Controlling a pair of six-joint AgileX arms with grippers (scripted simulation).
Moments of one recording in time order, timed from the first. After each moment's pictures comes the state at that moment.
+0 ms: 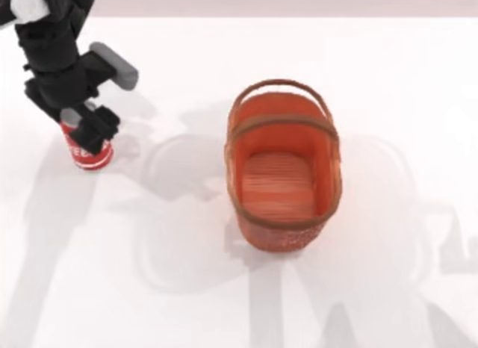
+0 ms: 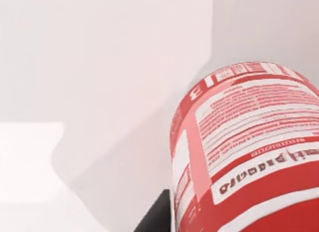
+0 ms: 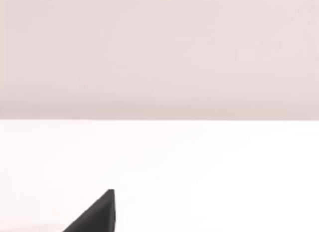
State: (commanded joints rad) left arm -0.15 2.28 1.84 -1.13 0.00 0.67; right arm 0.00 0.00 0.00 0.00 0.00 0.00
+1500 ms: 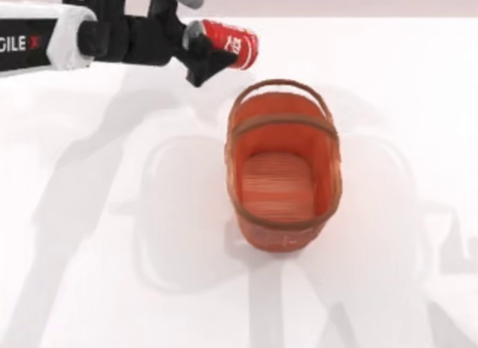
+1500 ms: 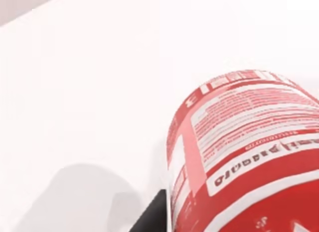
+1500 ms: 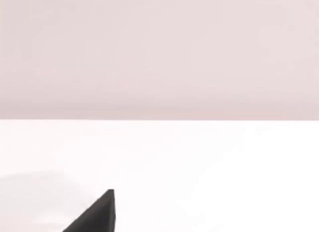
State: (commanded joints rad) left arm -0.25 2.20 1.57 -0.05 0.76 0.29; right arm 0.00 0.00 0.00 0.00 0.00 0.00
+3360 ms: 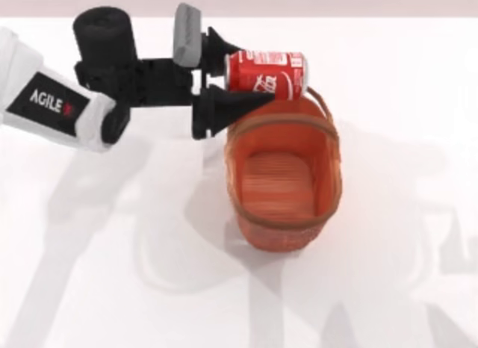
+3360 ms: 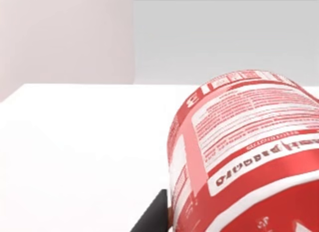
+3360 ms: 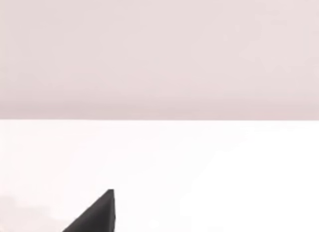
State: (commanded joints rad) left arm -0.29 2.29 1.27 0.98 1.28 0.04; right arm 0.00 0.00 0.00 0.00 0.00 0.00
